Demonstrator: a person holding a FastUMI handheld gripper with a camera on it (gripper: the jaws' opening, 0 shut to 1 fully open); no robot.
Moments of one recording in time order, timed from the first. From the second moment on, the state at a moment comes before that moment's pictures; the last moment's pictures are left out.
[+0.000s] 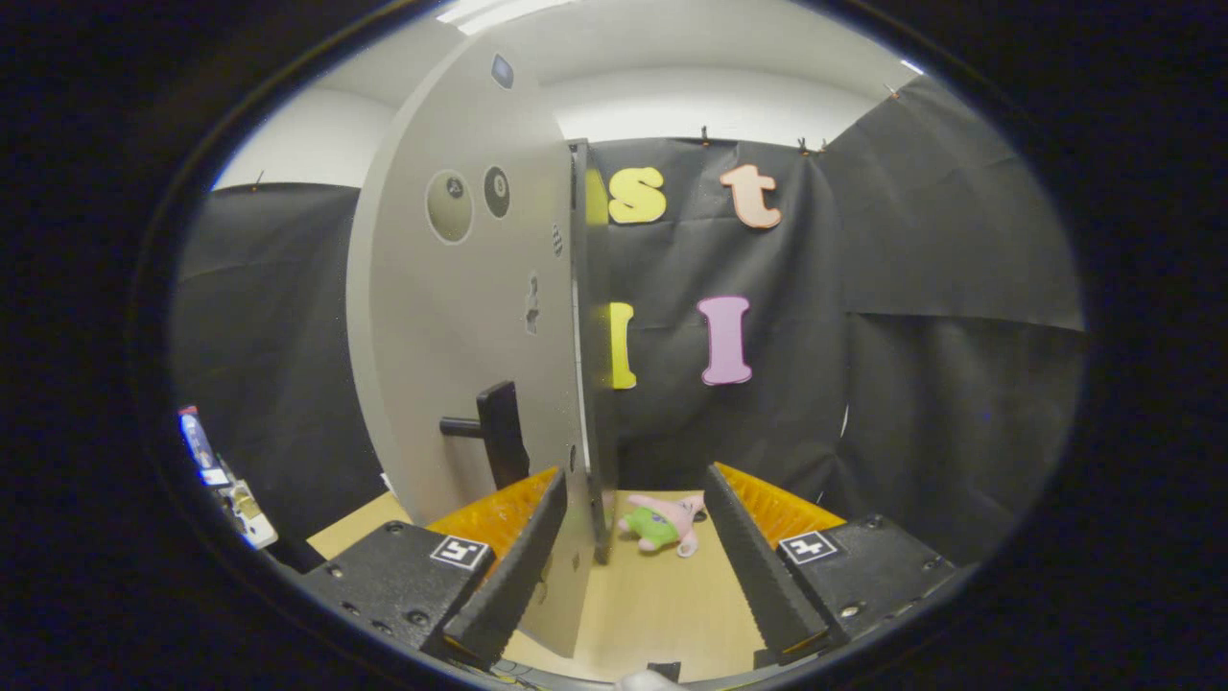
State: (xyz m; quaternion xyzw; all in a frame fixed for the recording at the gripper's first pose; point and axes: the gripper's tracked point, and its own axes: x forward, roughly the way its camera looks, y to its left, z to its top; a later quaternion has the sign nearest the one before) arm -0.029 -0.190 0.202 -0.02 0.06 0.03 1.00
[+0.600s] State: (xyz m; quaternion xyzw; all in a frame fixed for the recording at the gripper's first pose) arm -0.034 -0.080 0.194 -0.02 0.06 0.04 1.00
